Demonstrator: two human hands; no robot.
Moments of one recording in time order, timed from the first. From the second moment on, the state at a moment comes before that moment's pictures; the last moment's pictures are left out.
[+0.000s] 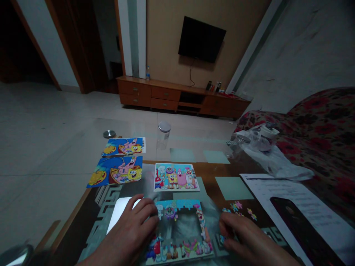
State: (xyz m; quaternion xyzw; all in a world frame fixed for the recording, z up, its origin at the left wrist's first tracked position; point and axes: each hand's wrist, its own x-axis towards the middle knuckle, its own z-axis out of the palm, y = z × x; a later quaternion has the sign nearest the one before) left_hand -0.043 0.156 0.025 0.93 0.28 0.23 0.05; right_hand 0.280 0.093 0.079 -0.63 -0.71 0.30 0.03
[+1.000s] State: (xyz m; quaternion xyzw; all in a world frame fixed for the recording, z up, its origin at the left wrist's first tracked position) left_hand -0.035 0.155 0.012 0.90 0.30 0.31 0.05; right_hand 0.161 0.180 0.069 -0.53 -0.74 0.39 0.14
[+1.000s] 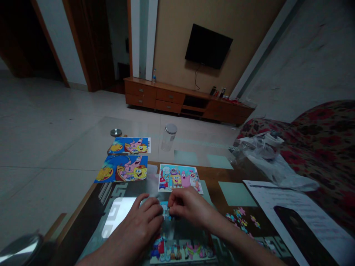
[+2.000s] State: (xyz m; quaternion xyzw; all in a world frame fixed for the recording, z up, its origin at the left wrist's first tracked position) left_hand -0.035 0.150 0.012 0.90 0.31 0.32 0.04; right_hand 0.170 0.173 0.074 -0.55 -0.80 0.22 0.11
